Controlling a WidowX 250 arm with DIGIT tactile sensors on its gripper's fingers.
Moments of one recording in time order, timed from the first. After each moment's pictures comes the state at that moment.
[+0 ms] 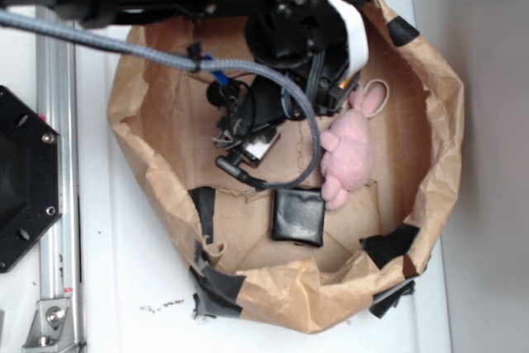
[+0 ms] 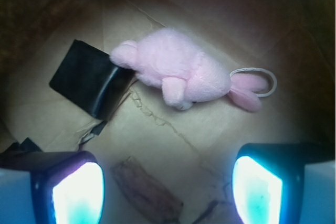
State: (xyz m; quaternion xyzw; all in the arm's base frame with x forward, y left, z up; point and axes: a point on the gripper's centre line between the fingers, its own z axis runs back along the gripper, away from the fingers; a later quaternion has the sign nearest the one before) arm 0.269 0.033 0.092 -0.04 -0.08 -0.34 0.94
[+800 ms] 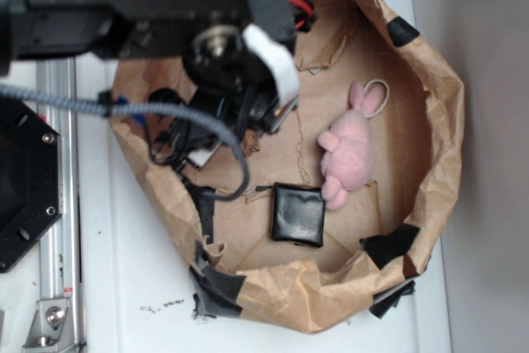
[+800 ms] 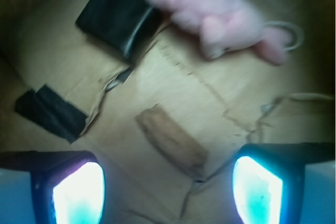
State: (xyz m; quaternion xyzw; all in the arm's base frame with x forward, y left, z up) arm 0.229 0.024 0.083 0.00 -0.03 -0.37 0.93
